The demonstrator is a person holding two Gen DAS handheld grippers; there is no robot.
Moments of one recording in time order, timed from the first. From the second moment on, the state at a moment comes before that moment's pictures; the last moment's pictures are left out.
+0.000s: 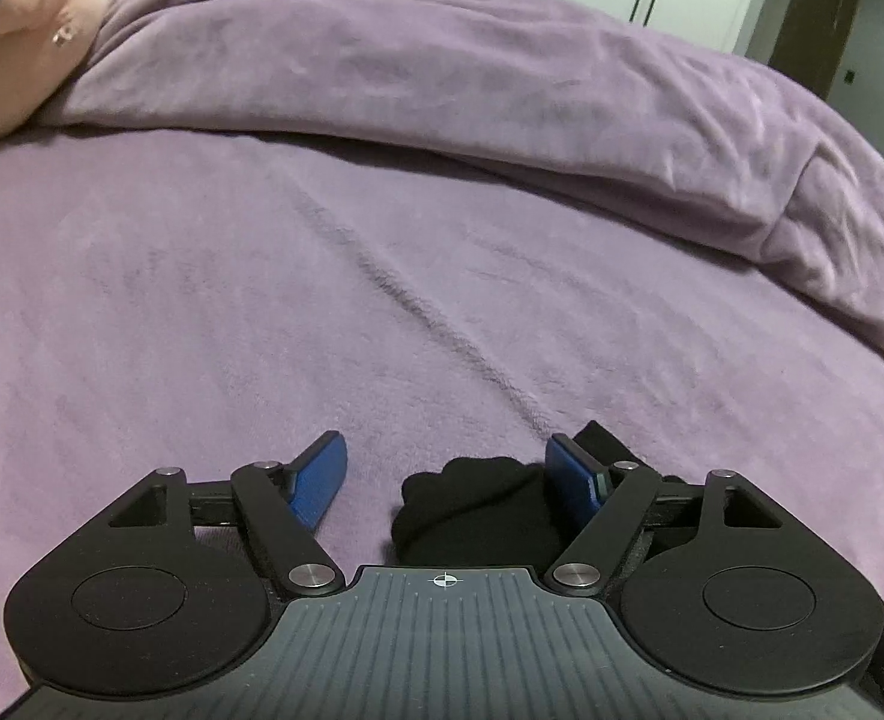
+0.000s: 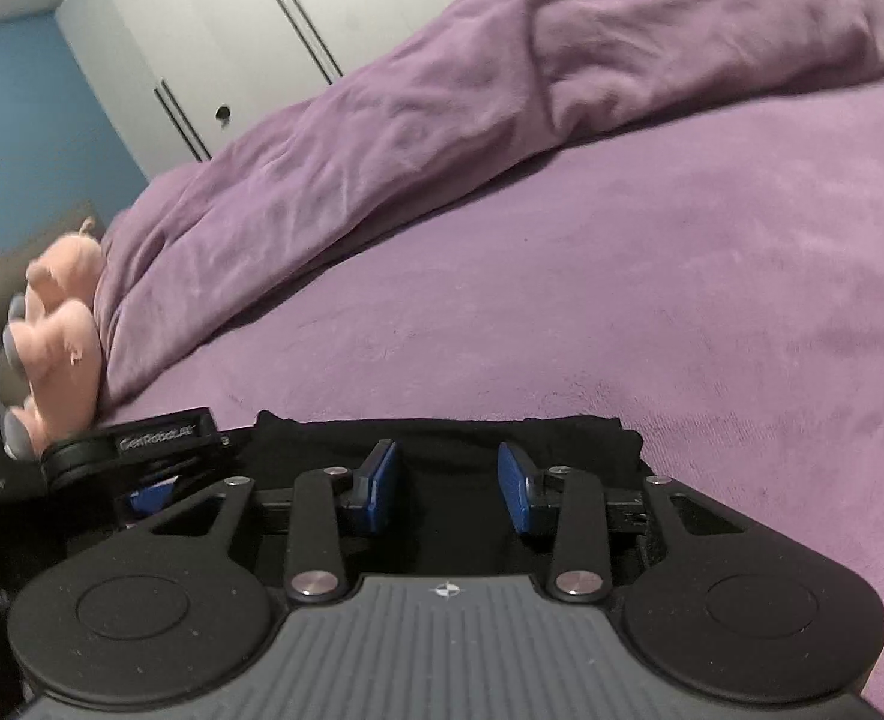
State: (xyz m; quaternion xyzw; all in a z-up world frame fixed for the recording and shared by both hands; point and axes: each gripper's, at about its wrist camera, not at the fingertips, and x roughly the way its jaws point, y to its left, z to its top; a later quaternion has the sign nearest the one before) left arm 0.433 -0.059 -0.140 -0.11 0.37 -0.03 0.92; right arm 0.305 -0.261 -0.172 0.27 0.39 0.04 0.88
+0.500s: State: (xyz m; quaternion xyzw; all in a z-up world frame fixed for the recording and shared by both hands) left arm 0.262 -0.035 -0.102 -0.05 0.43 -0.08 0.90; right arm 0.165 -0.233 -0.094 0.12 0.43 0.04 0.89
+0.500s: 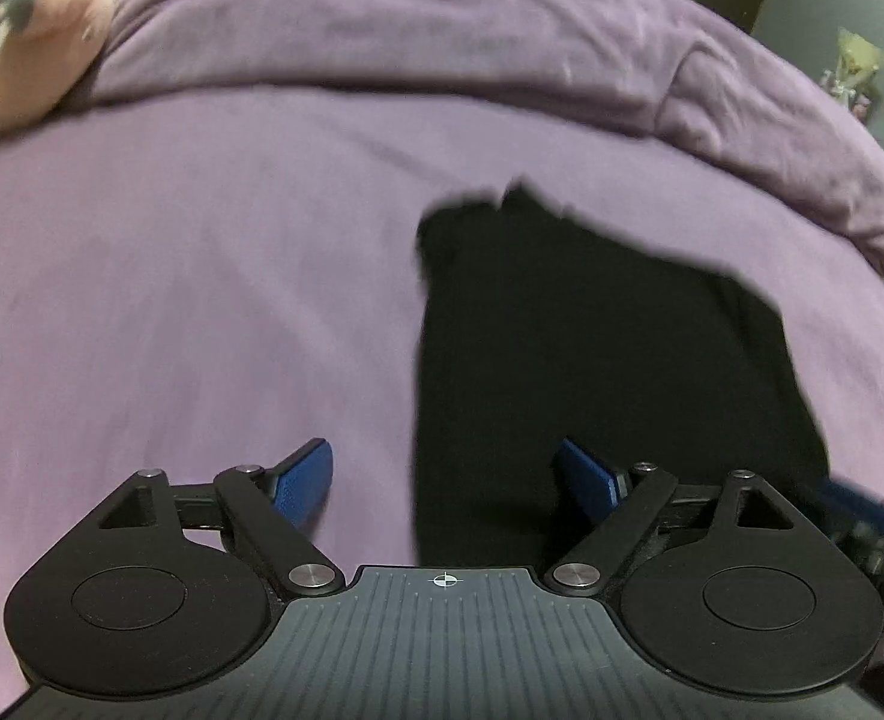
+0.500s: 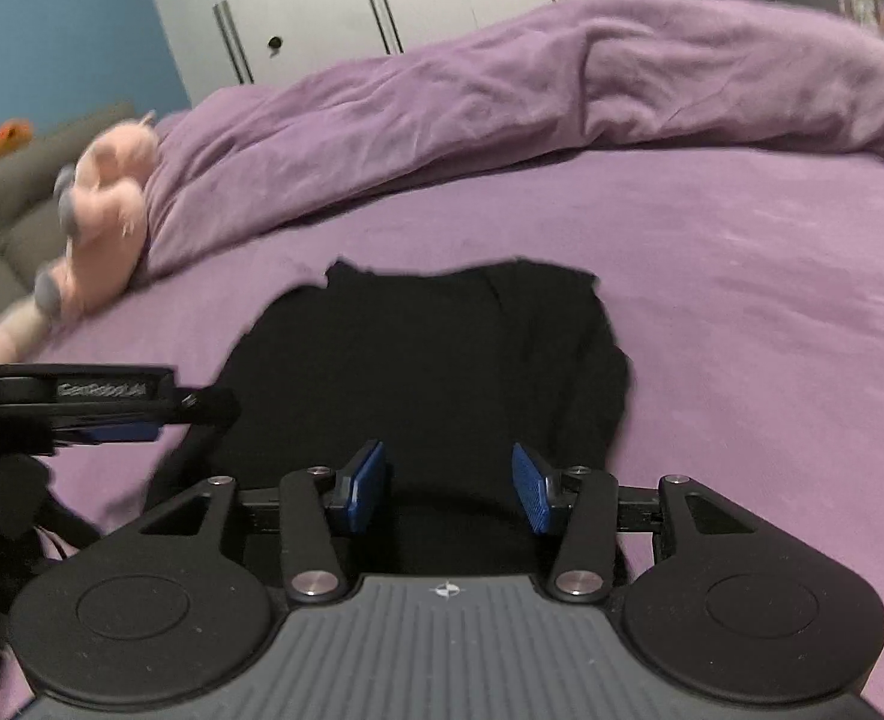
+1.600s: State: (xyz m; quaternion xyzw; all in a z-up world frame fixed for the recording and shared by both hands) left arm 0.142 -0.062 -0.002 0.06 0.46 -0.01 0.89; right arm 0.111 -0.215 0.005 0.06 0.56 -0.04 0.82
